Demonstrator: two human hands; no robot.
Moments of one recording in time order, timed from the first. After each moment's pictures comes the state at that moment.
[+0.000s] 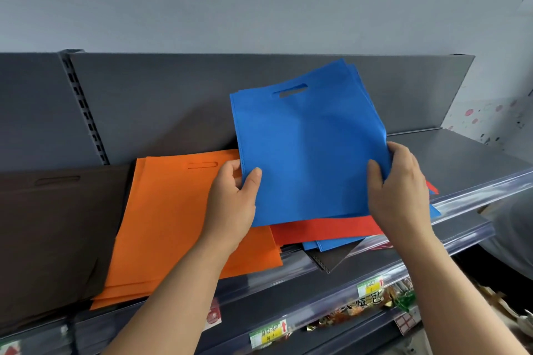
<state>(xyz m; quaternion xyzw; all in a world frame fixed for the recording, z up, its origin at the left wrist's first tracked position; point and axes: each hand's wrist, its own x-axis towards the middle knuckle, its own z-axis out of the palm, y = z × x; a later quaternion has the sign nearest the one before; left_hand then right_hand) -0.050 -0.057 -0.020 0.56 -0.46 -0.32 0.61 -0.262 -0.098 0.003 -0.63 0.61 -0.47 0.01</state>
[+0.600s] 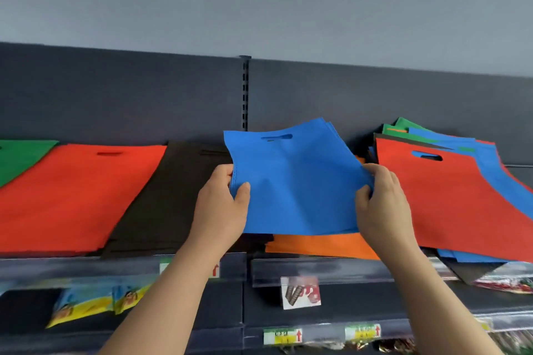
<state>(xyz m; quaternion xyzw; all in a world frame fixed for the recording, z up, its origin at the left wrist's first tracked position) 0.146 0.090 -0.022 0.71 -0.45 -0.09 0.53 -0.058 -0.021 -0.019 -0.75 0.51 -0.41 0.10</state>
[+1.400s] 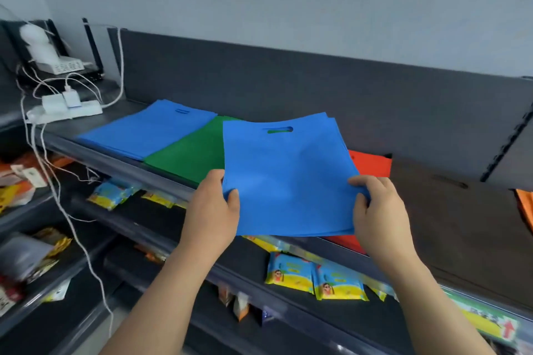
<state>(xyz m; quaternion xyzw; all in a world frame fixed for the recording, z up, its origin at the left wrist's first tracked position) 0.437 0.381 -0.031 0.86 -0.25 0.08 0.44 0.299 0.183 -0.035 -0.86 0.29 -0.36 0.22</state>
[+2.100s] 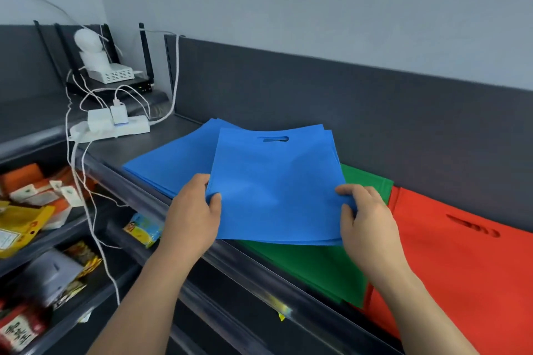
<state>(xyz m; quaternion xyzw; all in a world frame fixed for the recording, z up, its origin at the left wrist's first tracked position) 0.685 0.445 -0.050 0.90 -0.18 0.11 0.39 0.553 0.232 -0.042 -0.90 0.22 -0.30 0.23</state>
